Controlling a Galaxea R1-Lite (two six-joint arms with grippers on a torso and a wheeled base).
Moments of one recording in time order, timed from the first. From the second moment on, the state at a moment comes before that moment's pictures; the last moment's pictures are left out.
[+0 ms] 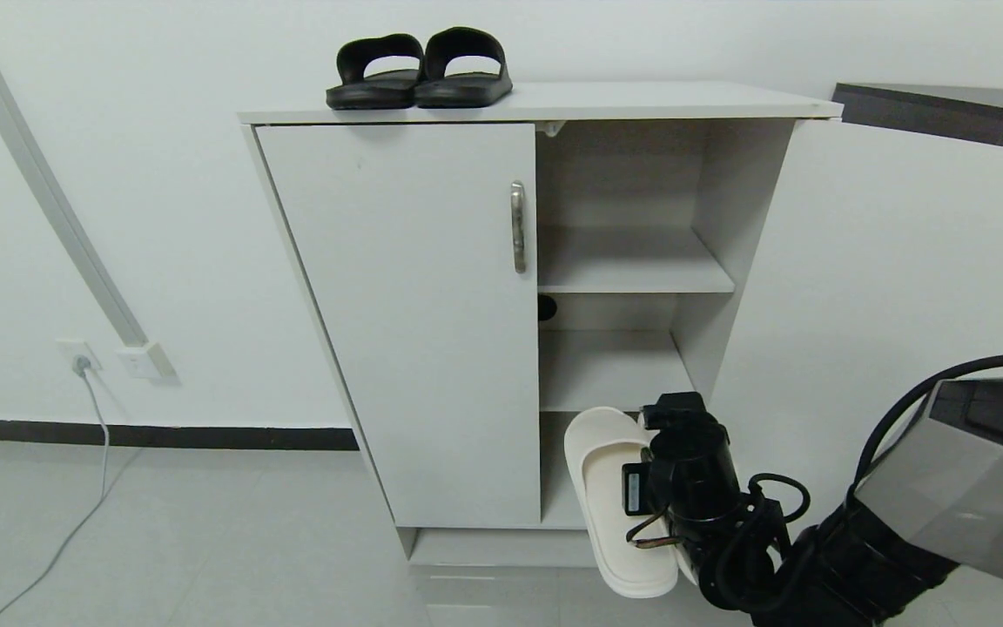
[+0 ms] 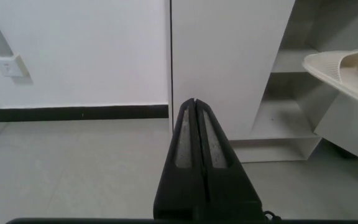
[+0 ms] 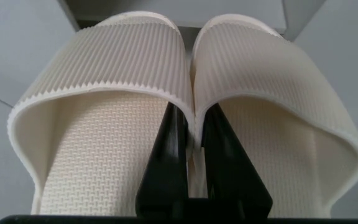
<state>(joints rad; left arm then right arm) 0.00 0.00 0.00 0.00 -0.01 0.00 0.76 2.12 -0.75 -0.96 -0.66 0.29</state>
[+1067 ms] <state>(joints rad) 0.00 0.00 0.00 0.00 -0.01 0.00 0.74 2.15 -0.75 -1.31 -0.63 0.11</state>
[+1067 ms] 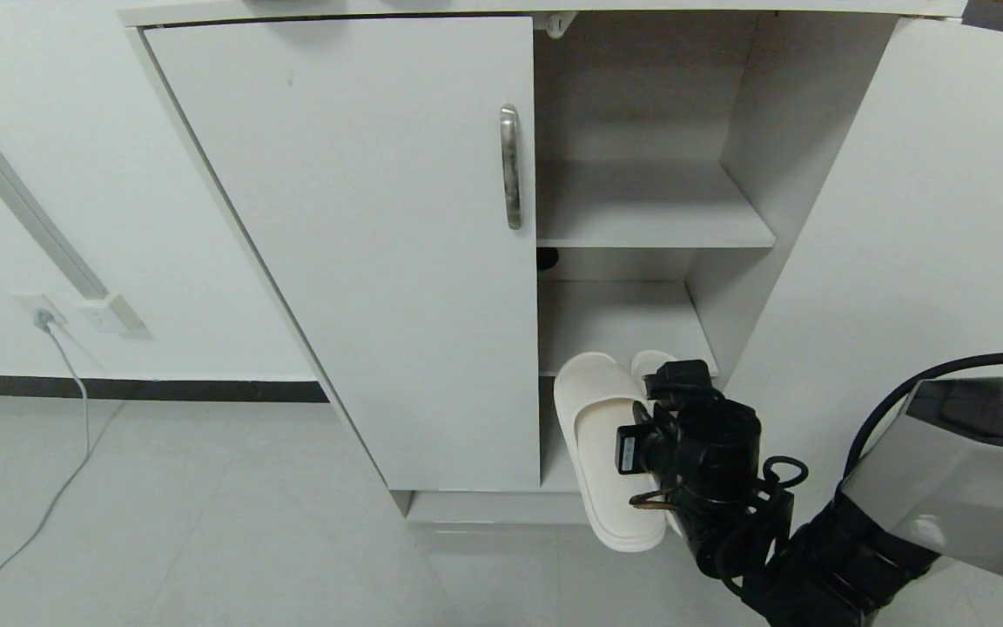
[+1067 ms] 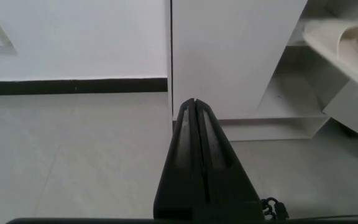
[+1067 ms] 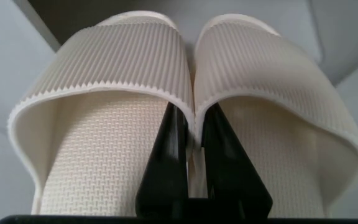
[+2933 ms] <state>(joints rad) 0.00 0.00 0.00 0.00 -0.01 0.00 0.62 2.32 -1.04 -1.26 -0.62 0.03</state>
